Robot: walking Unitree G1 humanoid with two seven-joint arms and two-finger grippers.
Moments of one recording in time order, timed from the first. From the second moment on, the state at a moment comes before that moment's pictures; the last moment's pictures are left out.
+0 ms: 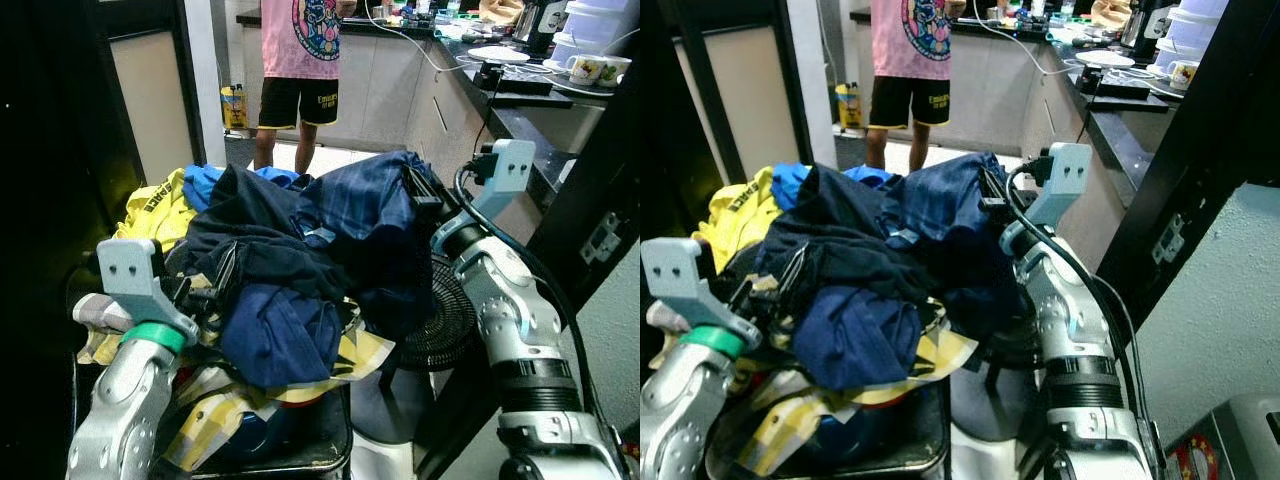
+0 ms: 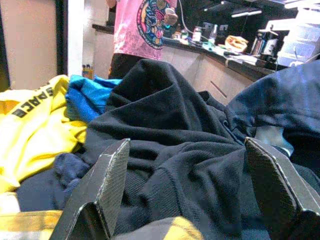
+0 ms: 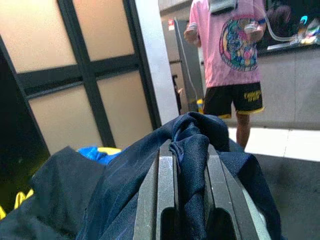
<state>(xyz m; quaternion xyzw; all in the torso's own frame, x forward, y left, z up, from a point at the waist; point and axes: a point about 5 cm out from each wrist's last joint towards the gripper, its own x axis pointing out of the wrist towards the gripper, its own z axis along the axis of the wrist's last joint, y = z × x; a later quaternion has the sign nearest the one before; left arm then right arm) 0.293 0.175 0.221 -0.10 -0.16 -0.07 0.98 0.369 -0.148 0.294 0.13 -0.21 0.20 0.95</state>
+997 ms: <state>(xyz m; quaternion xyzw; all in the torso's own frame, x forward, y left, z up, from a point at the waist) 0.290 0.158 0.240 -0.16 -0.20 -0.13 0.96 0.373 -0.175 0.307 0.13 -0.22 0.15 0.96</state>
